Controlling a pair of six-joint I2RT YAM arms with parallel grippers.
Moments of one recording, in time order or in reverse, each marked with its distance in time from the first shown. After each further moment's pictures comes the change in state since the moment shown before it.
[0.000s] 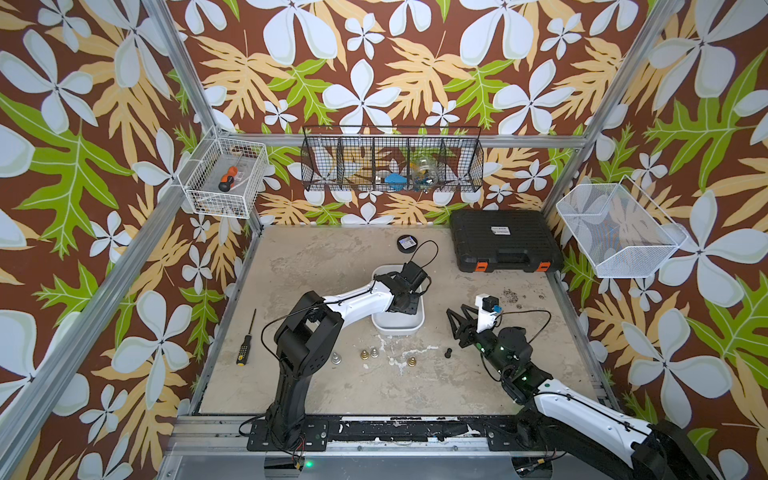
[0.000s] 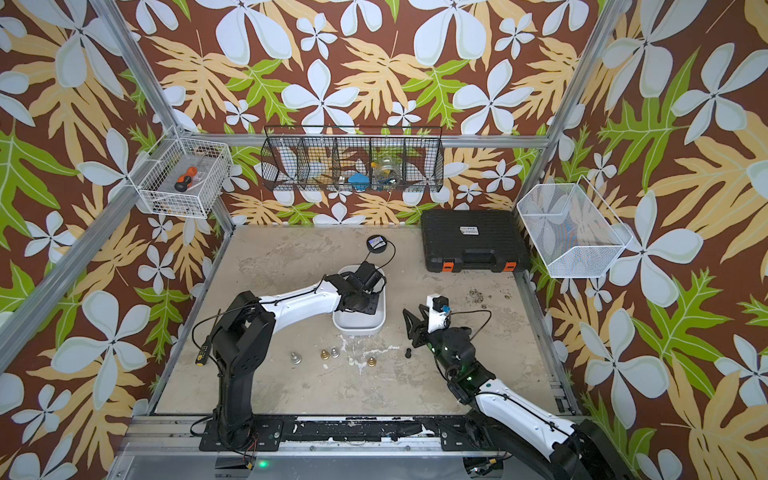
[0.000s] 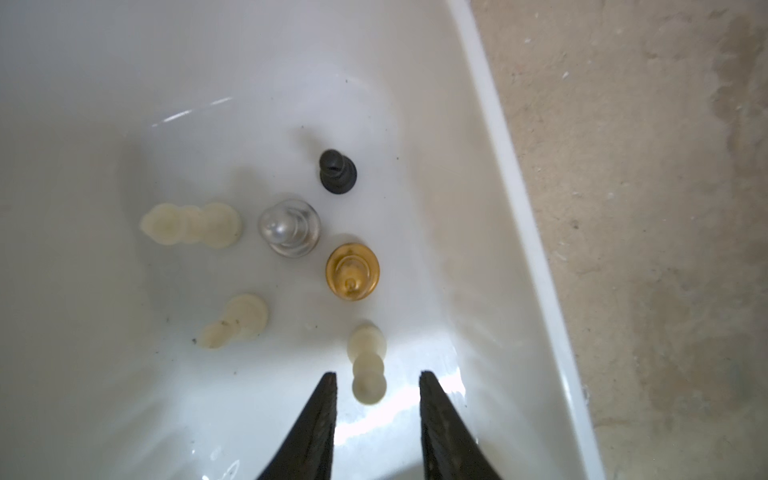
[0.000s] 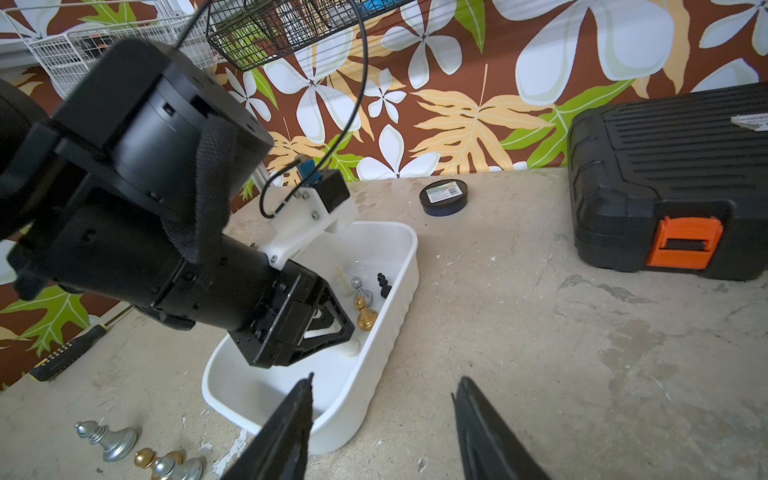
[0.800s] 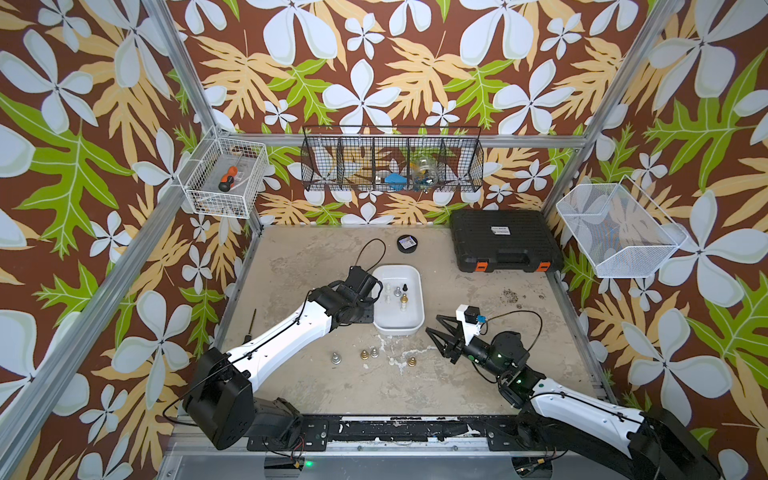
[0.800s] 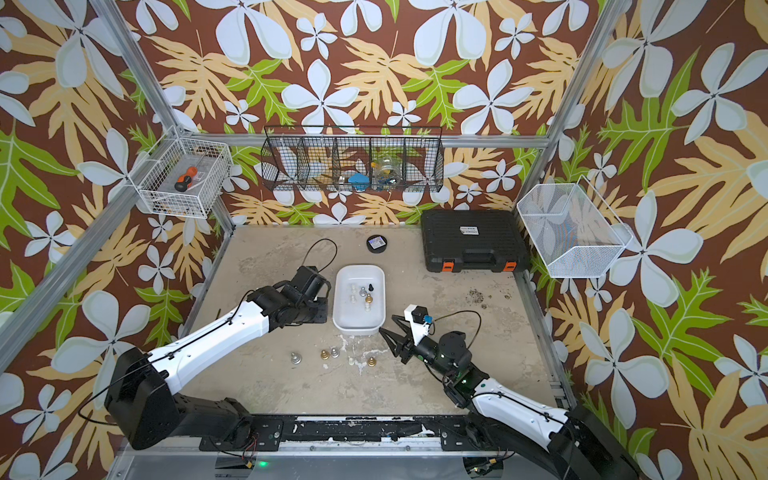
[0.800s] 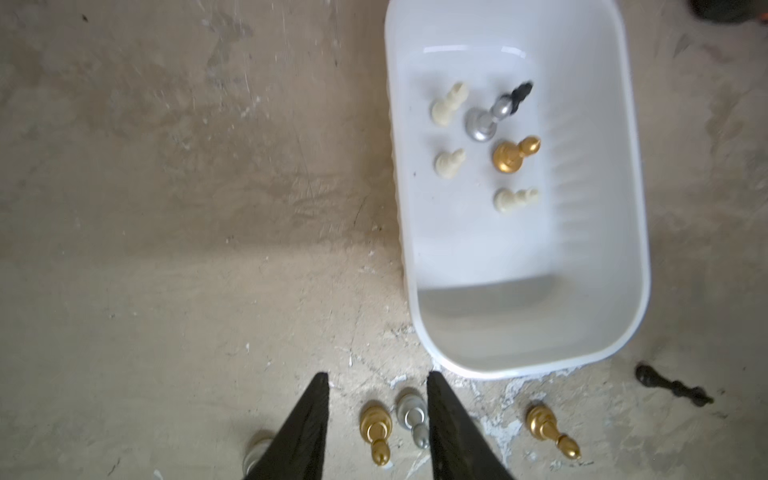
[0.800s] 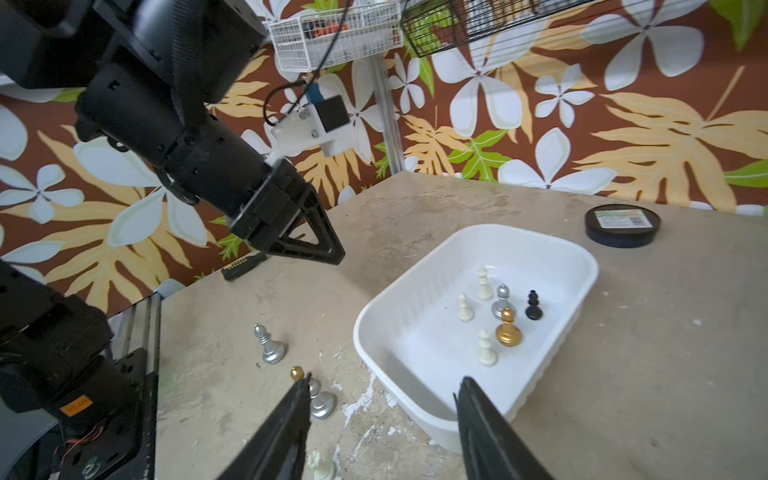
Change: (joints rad) left arm 0.127 -0.586 -0.414 -0.201 0.029 -0.108; right arm 0.127 0.077 -0.003 0.165 -0.314 -0.087
